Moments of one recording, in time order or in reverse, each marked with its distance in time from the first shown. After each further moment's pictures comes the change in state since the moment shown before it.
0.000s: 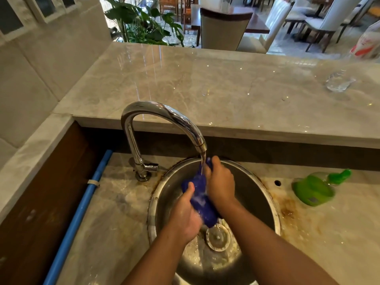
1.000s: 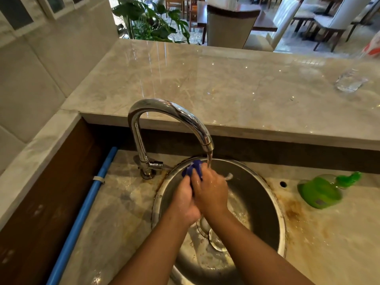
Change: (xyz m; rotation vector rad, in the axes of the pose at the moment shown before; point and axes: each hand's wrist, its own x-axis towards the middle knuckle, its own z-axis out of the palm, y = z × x) left_hand 0.006 0.025 0.013 -0.107 -0.065 0.009; right_hand -0.033 -0.028 0.015 -0.061 0.080 -0.244
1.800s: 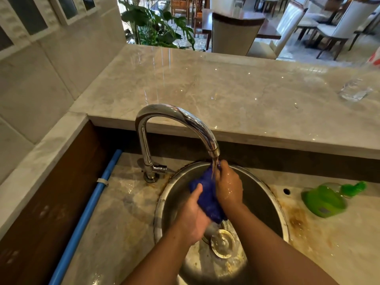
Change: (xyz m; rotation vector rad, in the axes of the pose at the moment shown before) left_hand -0.005 -0.017 -0.016 0.164 -0.045 0.040; right_hand 0.032 0.045 0.000 0.144 -0.051 0.190
